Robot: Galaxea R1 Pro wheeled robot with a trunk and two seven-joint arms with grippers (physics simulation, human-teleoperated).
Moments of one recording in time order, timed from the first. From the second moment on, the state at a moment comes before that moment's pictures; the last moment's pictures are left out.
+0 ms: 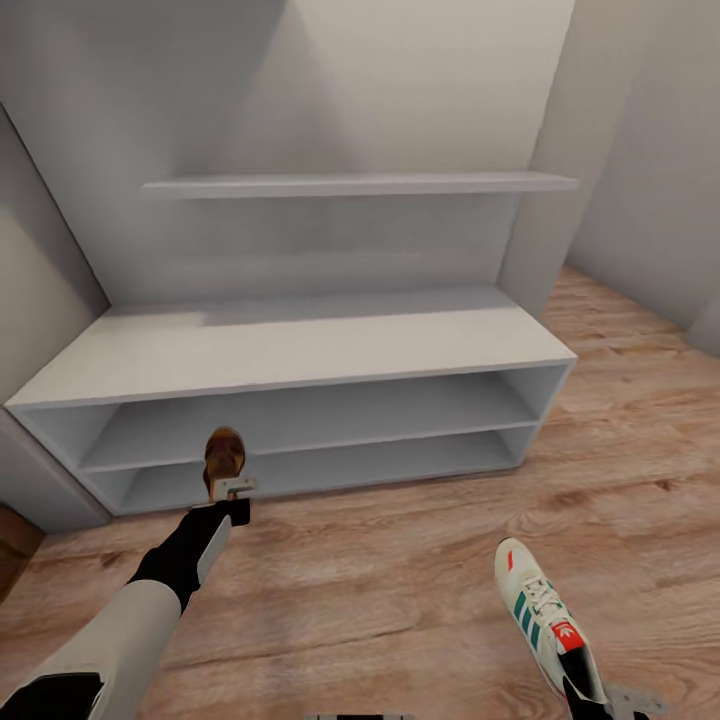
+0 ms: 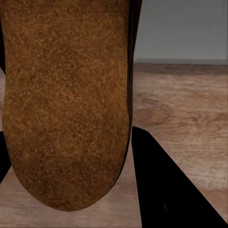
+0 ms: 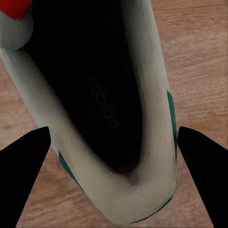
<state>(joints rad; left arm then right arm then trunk) -0.76 0.02 0.04 -0.58 0.08 0.40 0.19 -0.32 -0.20 -0.57 -0.21 0.25 -0.51 0.23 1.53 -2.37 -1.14</state>
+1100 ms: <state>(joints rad) -0.76 0.02 0.03 -0.58 0.07 0.40 0.19 -0.32 -0.20 -0.58 -0.21 0.25 -0.51 0.22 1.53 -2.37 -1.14</state>
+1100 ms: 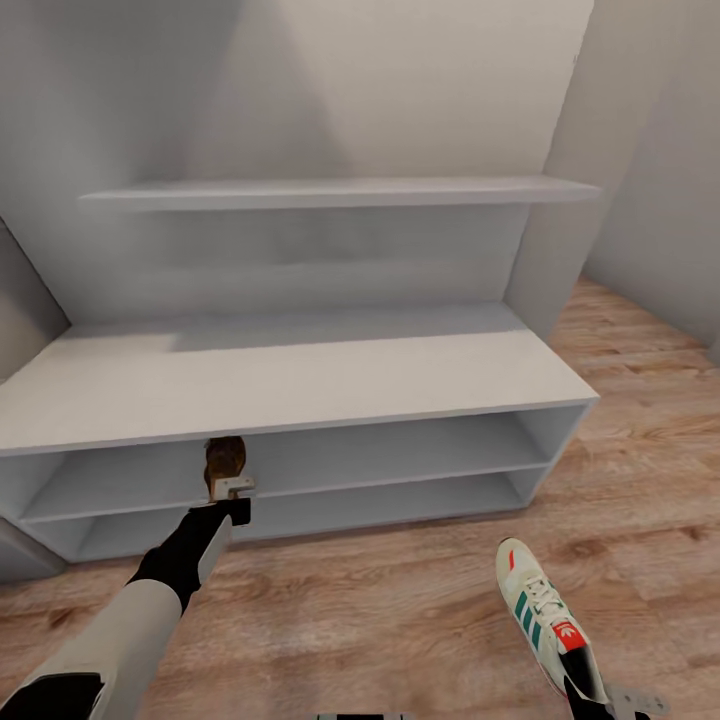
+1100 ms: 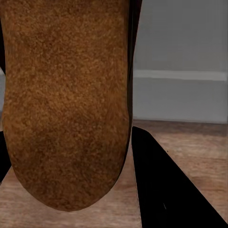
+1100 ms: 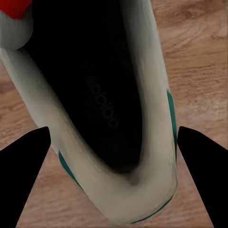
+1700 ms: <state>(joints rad) -0.76 0.02 0.03 -0.58 0.07 0.40 0.19 -0.32 -0.20 -0.58 -0.21 0.25 -0.51 0.22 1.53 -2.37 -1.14</state>
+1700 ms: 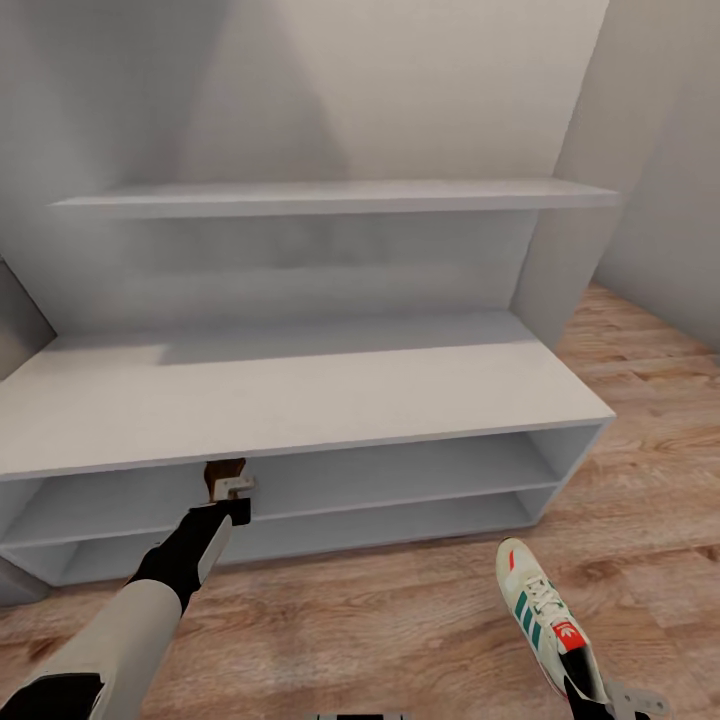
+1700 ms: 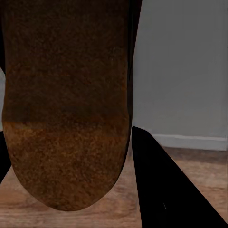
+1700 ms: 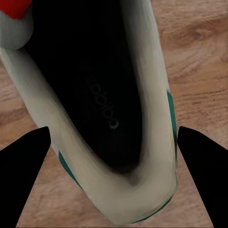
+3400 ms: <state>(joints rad) -0.76 0.02 0.04 -0.58 0.07 0.40 0.19 -0.32 -0.21 -0.58 -0.21 0.25 -0.51 0.22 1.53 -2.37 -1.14</state>
